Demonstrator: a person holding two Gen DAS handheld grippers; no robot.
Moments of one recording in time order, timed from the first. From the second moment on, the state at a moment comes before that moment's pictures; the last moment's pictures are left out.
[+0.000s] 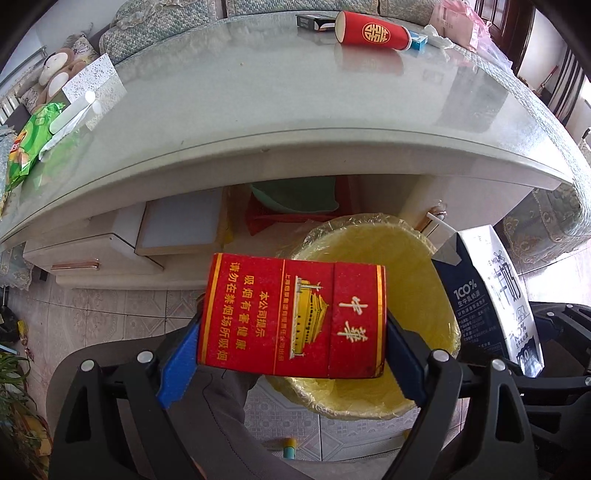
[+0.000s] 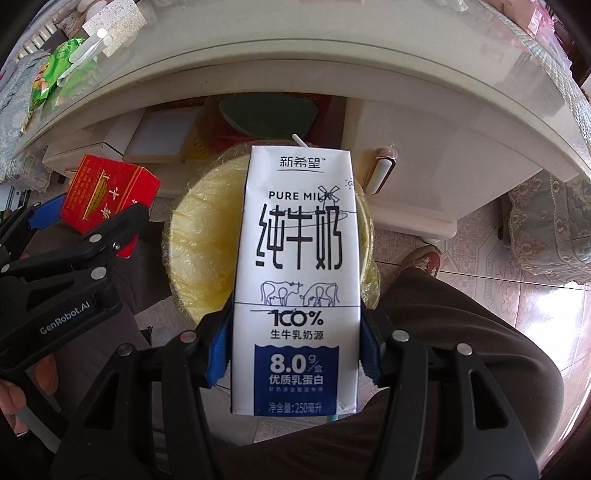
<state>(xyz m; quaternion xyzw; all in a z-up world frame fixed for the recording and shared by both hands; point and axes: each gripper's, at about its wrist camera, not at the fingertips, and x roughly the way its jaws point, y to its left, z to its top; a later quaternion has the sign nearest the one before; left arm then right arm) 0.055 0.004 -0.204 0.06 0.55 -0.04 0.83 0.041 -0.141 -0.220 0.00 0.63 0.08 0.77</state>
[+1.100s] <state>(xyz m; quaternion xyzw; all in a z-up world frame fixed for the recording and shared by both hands) 0.084 -0.021 -0.267 0.08 0.59 -0.06 0.80 0.070 -0.129 -0.279 -0.01 0.68 0.09 0.73</state>
